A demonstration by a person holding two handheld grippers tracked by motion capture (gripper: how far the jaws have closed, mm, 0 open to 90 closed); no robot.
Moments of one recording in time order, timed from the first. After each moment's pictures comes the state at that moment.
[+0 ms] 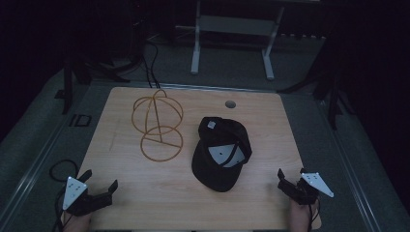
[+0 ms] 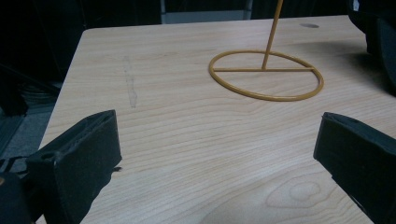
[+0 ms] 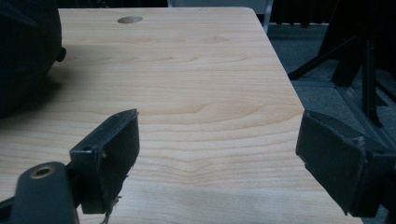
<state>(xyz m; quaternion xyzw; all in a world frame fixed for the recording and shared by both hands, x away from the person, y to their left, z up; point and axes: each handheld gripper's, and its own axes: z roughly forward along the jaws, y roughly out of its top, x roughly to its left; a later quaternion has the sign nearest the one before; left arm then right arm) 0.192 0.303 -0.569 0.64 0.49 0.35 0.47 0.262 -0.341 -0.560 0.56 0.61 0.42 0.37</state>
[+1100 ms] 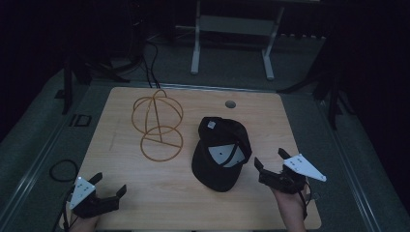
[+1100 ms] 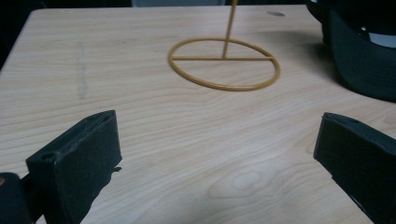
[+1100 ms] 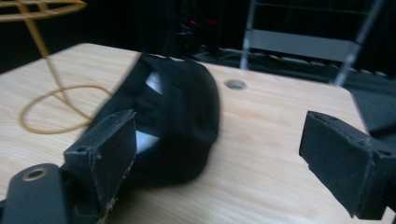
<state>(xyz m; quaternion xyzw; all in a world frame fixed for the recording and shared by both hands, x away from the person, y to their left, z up) 0.189 0.281 -0.562 0.67 0.48 0.29 0.48 0.252 -0.258 -0.451 0.43 0.69 0.49 0.32</state>
